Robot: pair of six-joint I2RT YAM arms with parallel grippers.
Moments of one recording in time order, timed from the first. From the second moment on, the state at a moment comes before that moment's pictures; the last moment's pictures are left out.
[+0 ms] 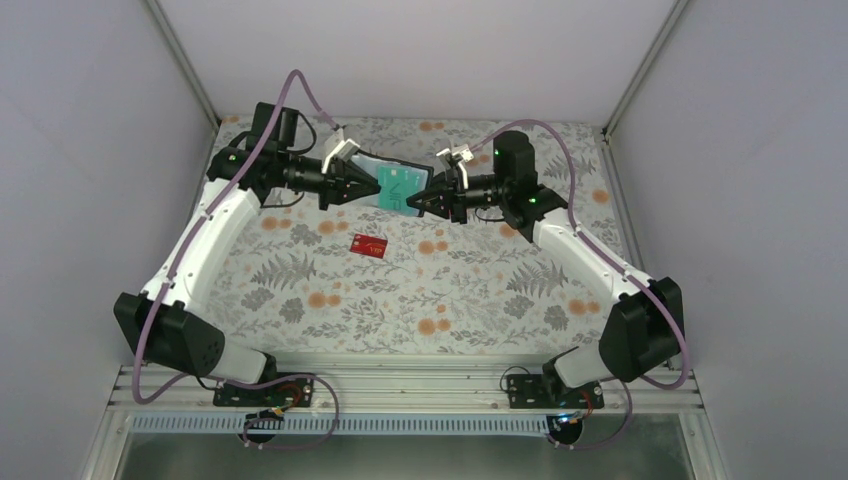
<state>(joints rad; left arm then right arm) -0.27 1.44 1.52 -0.89 1.08 0.42 0.47 1.45 1.18 -0.04 -1.16 0.10</state>
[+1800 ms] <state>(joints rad) -0.30 1.43 1.52 -0.93 1.18 0.49 0.48 1.41 1.20 -0.14 -1.19 -0.02</state>
